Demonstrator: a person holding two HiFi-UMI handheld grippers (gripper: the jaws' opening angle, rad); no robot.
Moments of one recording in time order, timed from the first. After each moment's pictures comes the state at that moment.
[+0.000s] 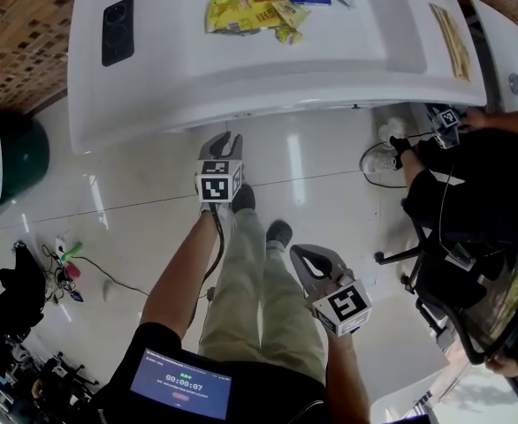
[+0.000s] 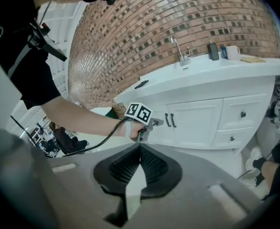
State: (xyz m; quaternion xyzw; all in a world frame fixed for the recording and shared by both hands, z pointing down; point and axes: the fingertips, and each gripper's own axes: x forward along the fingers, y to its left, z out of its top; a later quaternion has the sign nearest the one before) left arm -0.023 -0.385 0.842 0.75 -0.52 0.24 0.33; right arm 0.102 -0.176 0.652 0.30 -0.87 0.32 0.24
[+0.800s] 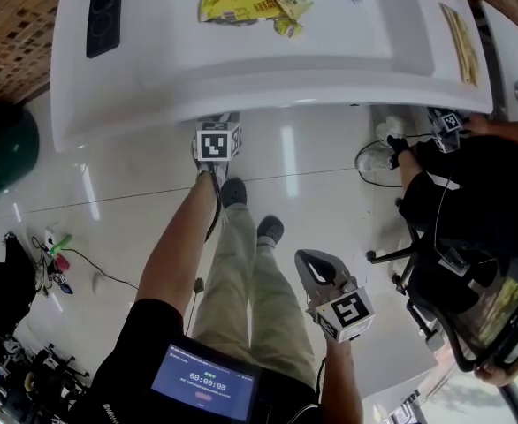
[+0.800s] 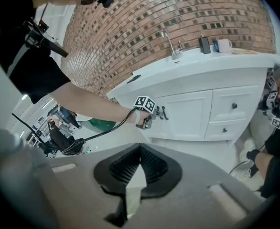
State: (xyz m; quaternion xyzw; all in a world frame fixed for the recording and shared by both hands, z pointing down) left arm -0.022 -0.449 0.902 0.72 -0.53 0.27 0.36; right arm 0.139 -0.170 0.676 0.32 -0.84 0.35 0.27
